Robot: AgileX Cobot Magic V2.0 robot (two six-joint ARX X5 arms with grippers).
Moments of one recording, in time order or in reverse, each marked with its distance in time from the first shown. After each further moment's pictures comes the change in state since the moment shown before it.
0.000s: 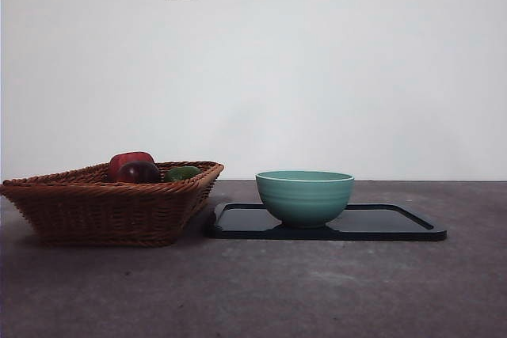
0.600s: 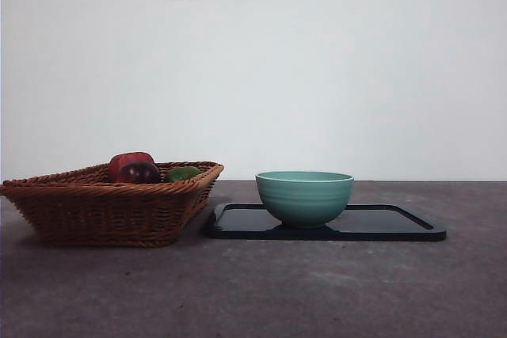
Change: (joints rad) left arm 0.000 0.000 0.000 0.000 -0.027 0.000; right arm 0.068 -0.643 -0.425 0.030 -0.023 0.080
